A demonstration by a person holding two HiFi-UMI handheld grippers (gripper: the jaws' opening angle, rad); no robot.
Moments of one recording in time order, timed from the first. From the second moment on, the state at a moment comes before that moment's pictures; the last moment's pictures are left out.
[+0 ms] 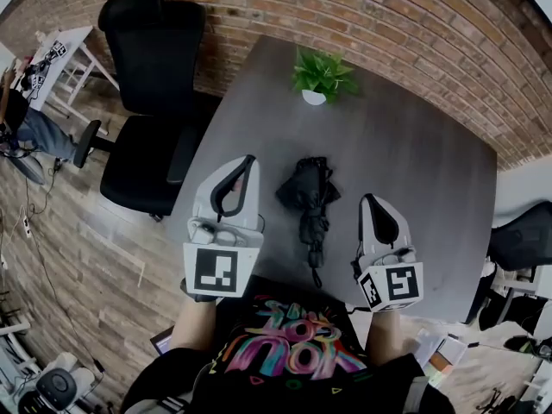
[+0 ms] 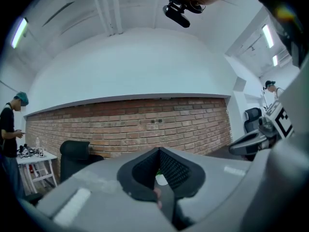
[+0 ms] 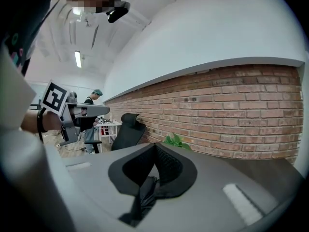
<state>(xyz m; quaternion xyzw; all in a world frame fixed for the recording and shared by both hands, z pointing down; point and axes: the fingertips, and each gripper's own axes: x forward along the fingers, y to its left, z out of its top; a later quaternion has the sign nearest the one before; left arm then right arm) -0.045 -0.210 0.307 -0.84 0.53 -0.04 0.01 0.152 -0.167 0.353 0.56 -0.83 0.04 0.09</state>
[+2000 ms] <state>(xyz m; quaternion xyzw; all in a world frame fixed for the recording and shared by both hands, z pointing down) -0.045 -0.210 0.337 -0.86 0.51 -0.06 -0.01 0.106 -0.168 0.533 0.50 -0.81 0.14 0.26</state>
